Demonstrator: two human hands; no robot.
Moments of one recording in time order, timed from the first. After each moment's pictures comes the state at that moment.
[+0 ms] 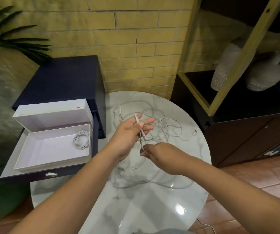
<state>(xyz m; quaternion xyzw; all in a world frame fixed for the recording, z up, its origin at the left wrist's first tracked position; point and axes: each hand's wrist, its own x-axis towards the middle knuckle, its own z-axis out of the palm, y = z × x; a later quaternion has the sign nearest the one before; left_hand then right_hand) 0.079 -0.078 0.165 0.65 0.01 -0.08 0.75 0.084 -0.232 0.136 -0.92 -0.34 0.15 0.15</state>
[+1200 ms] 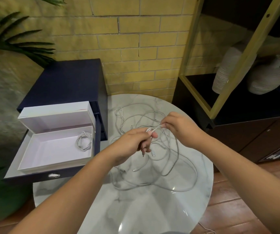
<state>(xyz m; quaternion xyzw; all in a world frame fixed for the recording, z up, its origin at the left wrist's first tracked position) 0.070 -0.076 0.175 0.71 -0.03 -0.20 0.68 0.143 -0.268 0.163 -0.93 -0.30 -0.02 0.22</state>
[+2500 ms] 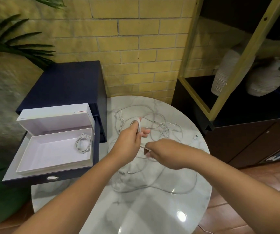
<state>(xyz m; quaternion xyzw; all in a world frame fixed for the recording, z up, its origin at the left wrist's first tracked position) 0.085 -0.072 0.145 0.89 -0.07 0.03 0.44 0.091 -0.230 0.181 -0.90 -0.33 0.24 0.12</state>
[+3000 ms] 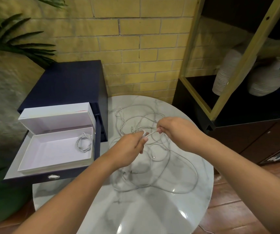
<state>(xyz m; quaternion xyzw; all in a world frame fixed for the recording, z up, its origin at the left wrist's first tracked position) 0.078 -0.060 0.142 0.93 -0.12 -0.06 0.35 0.127 -0.257 0.186 -0.93 -0.34 0.00 0.14</state>
